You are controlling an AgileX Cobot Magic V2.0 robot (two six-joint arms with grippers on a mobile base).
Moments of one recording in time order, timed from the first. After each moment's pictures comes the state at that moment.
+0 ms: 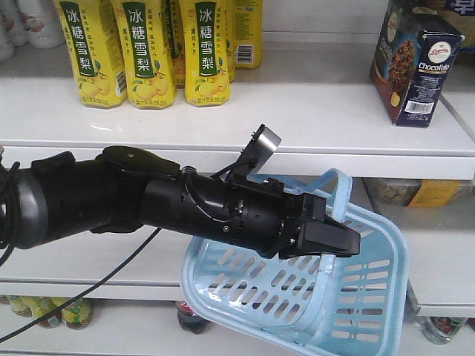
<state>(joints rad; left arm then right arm) -0.66 1.74 -1.20 -1.58 0.90 0.84 0.31 0.06 -0.28 -0.43 0.35 0.34</state>
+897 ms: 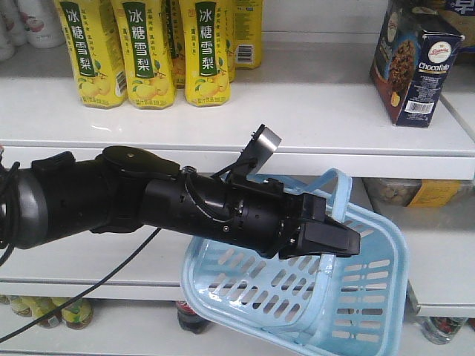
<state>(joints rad) -0.66 1.74 -1.20 -1.58 0.90 0.84 0.31 0.06 -0.13 -0.44 0.17 0.34</state>
